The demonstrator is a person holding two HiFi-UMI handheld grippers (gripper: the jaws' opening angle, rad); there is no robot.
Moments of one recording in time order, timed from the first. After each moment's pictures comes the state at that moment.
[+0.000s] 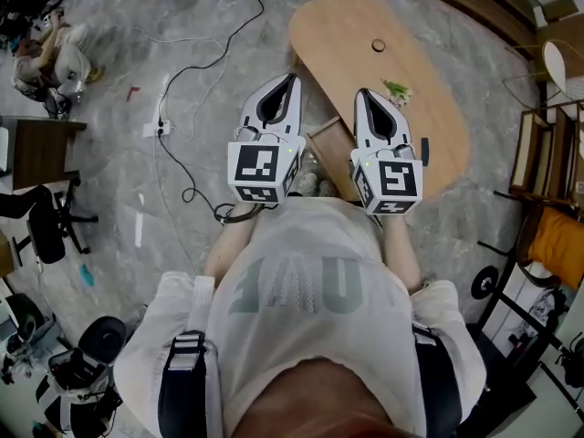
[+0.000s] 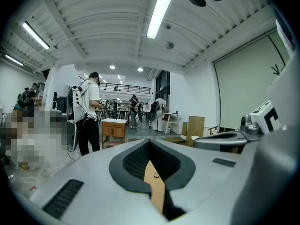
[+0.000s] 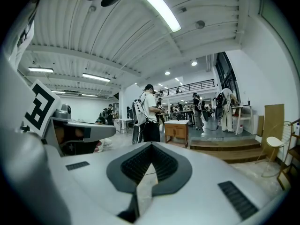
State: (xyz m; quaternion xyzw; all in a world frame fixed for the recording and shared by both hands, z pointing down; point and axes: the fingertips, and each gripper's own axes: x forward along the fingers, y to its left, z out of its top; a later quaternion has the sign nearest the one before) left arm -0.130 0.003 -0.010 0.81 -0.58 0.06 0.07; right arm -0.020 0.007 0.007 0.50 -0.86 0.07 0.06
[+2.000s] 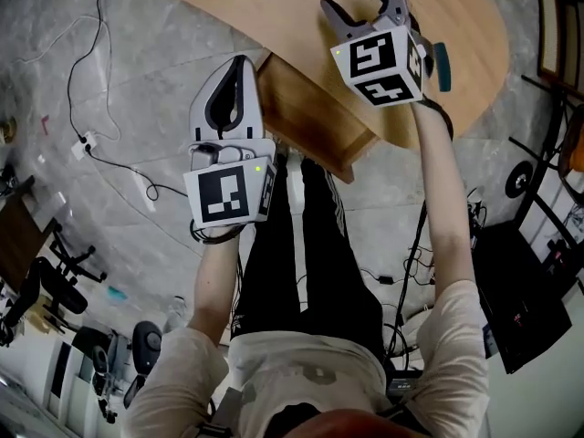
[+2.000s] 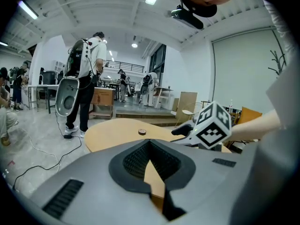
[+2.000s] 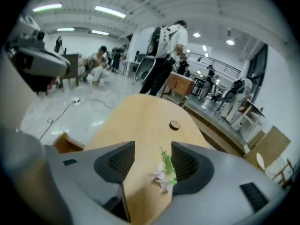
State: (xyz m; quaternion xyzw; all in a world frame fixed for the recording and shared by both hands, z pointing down) left arm -0.021 -0.061 0.339 0.83 -0.51 0.14 0.15; right arm 0.116 -0.144 0.418 0.45 -0.80 0.02 0.40
